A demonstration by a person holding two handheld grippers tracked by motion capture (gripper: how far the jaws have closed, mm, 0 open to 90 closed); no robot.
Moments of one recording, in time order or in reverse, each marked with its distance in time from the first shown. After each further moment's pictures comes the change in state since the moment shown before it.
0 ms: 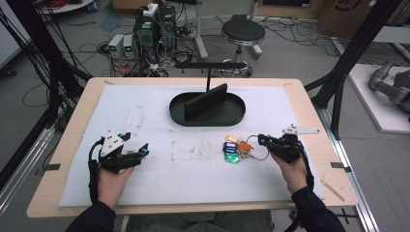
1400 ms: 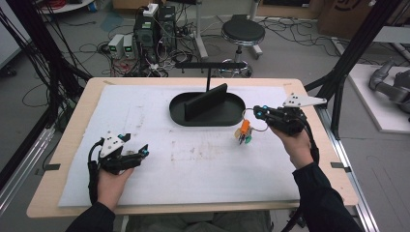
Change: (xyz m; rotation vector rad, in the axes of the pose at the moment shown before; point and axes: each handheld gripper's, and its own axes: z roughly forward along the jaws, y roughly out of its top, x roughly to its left) left arm -0.001 -0.001 -0.002 -0.001 -0.006 -0.005; right arm 0.015 0.096 -0.014 -0.117 0.098 -0.238
